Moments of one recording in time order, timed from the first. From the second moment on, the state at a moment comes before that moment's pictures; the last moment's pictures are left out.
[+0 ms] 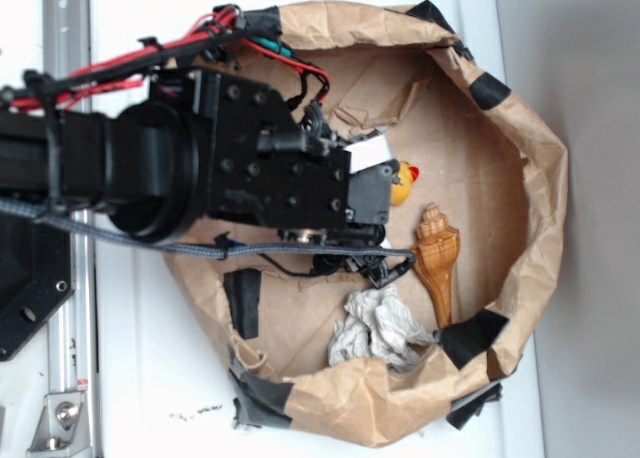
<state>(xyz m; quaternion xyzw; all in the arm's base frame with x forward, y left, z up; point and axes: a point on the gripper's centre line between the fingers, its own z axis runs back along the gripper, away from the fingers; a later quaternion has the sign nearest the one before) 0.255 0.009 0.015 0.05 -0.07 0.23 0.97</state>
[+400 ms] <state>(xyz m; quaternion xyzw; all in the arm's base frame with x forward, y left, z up) 0.260 0.014 0.010 0.04 -0.08 0.21 0.97</state>
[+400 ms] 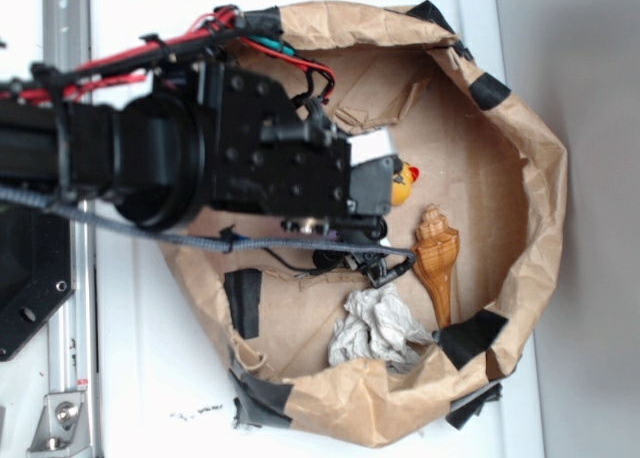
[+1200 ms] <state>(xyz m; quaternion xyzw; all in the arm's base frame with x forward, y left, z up) 0.255 0.020 0.010 0.03 -0.07 0.20 0.98</state>
